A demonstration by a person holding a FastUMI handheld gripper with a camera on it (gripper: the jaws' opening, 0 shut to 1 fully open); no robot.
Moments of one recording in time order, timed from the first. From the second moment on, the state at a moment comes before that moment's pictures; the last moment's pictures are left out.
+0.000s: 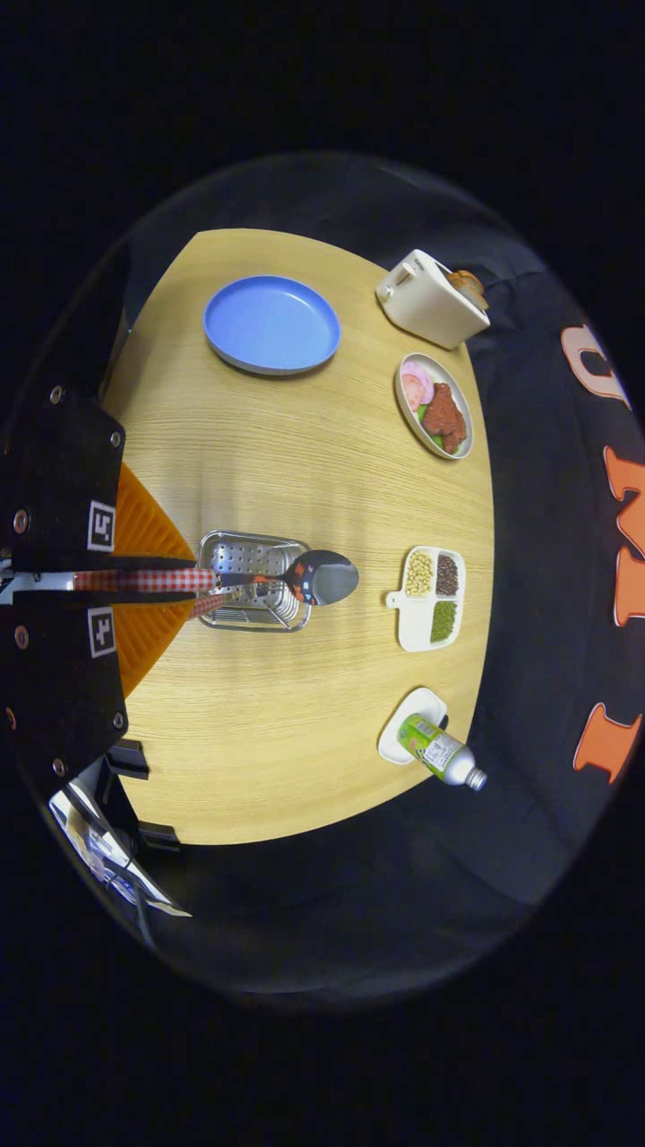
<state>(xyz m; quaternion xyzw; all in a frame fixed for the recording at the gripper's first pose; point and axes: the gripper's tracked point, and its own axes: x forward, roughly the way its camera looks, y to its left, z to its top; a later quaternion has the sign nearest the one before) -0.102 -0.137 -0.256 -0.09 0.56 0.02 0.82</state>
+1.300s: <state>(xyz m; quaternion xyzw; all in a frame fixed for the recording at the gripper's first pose) -0.085 -0.133 -0.285 -0.01 0.67 0.02 0.74</state>
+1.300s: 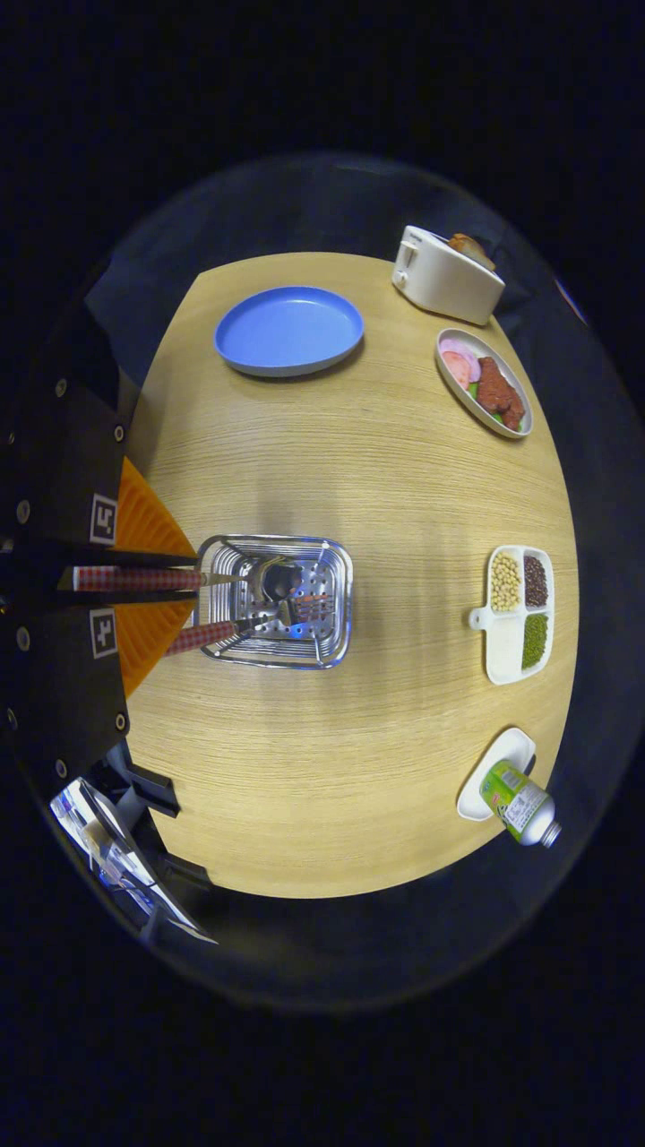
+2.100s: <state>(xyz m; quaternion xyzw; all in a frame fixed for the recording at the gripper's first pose) 0.031 -0.159 -0.133 -0.01 0.30 -0.06 0.95</state>
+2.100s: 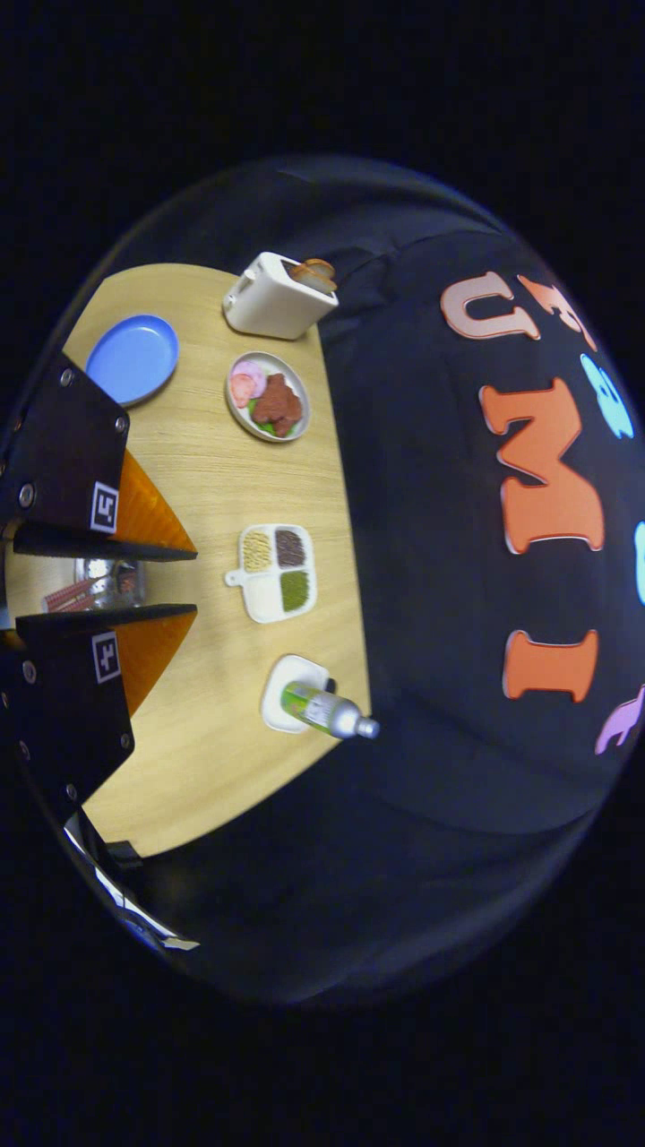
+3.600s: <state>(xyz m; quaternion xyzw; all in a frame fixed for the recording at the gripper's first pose) 0.008 -0.098 0.117 0.00 -0.11 -0.01 0.99</state>
